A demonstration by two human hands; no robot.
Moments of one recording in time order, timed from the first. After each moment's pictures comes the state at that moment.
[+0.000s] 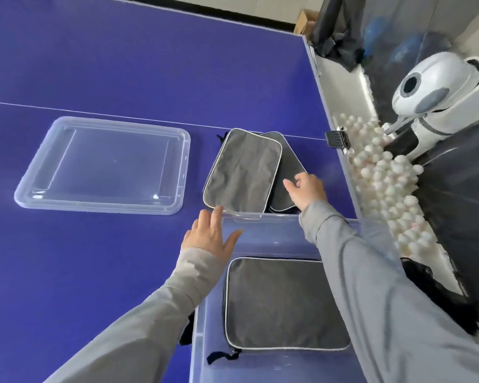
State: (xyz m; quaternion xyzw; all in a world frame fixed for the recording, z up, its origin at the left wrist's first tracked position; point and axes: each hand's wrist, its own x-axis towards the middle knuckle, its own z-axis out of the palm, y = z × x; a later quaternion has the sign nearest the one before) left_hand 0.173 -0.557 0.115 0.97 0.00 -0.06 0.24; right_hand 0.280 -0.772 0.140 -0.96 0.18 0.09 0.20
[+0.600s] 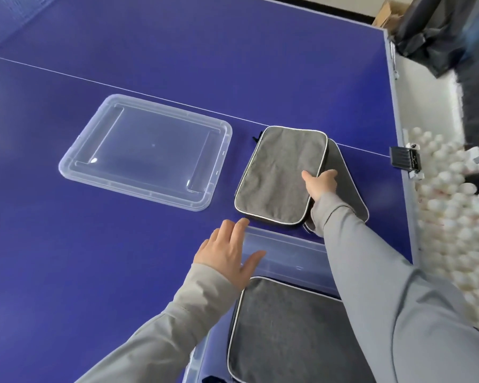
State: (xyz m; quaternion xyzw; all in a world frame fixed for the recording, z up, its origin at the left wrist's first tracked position) left_hand 0.172 -0.558 0.109 0.97 0.02 -0.04 0.23; right_hand 0.385 -0.740 0.063 -0.87 0.27 0.07 0.39
